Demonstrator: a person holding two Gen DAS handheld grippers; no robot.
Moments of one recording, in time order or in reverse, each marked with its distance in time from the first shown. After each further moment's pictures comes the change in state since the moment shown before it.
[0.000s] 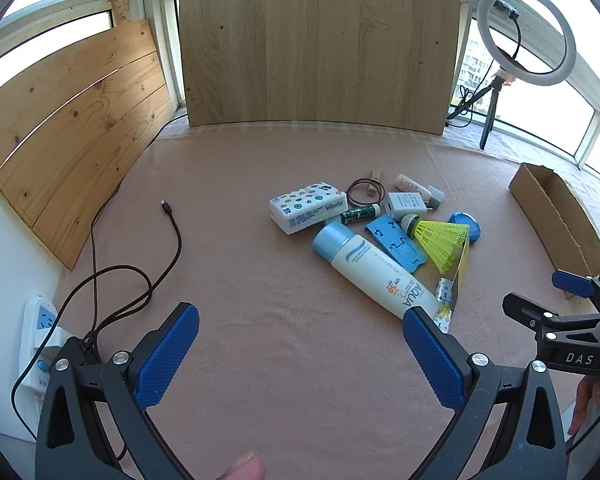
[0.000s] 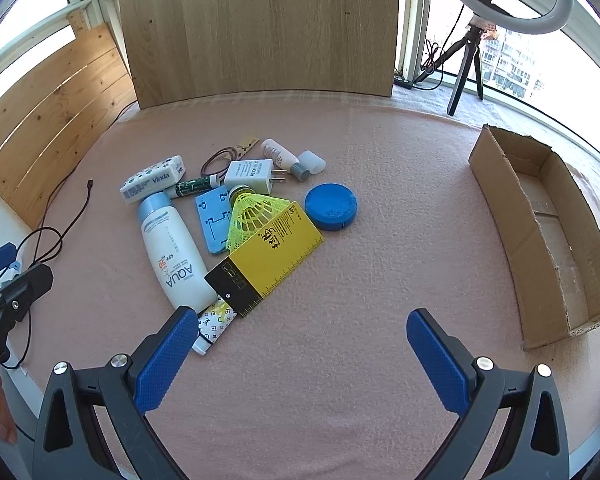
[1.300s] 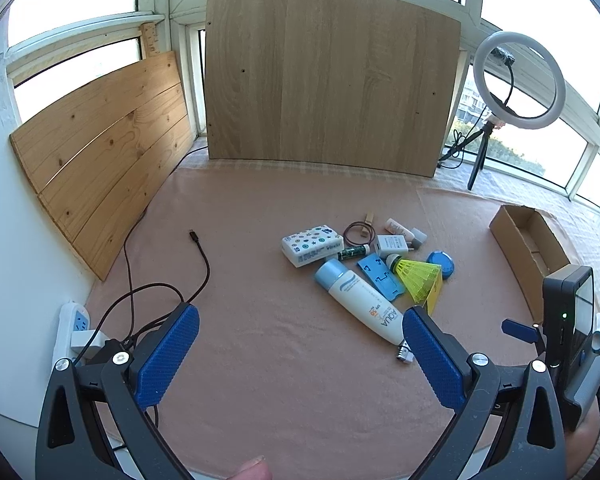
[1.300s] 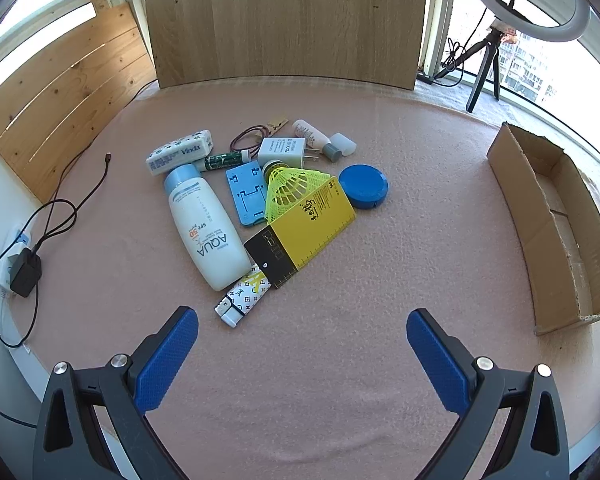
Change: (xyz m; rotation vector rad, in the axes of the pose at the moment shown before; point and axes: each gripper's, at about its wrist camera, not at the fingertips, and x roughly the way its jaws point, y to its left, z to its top) left arm -0.085 0.012 0.023 -0.051 -0.074 -0.010; right arm -0.006 0.025 -0.015 -0.037 0.027 0.008
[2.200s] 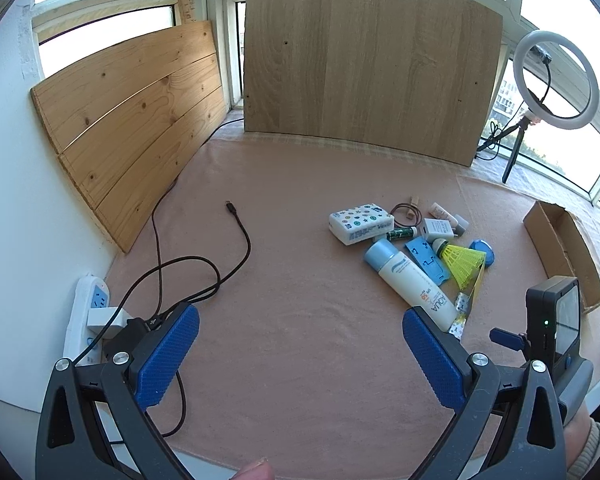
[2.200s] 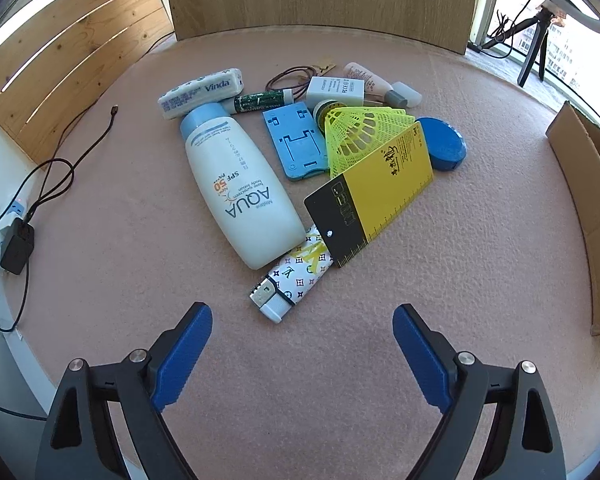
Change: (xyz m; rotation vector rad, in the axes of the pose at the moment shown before) left arm 0.023 0.049 -0.017 -0.055 0.064 0.073; right arm 0.060 0.036 -0.010 -0.043 0.127 0.054
